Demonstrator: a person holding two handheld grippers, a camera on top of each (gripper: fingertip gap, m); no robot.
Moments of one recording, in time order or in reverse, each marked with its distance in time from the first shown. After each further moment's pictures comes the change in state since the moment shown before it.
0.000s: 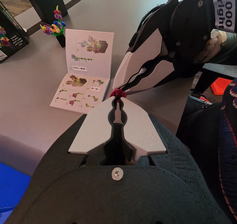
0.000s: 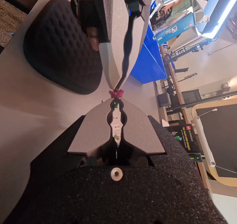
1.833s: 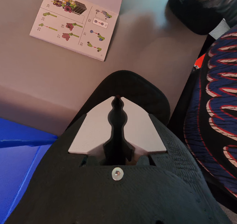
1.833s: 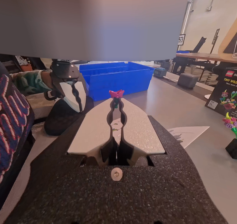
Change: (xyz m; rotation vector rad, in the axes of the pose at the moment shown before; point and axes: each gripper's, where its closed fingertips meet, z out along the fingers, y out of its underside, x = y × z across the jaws) left arm -0.022 0.083 -0.032 -0.291 0.142 -0.207; right arm 0.070 0.034 -0.038 0.424 0.026 0.925
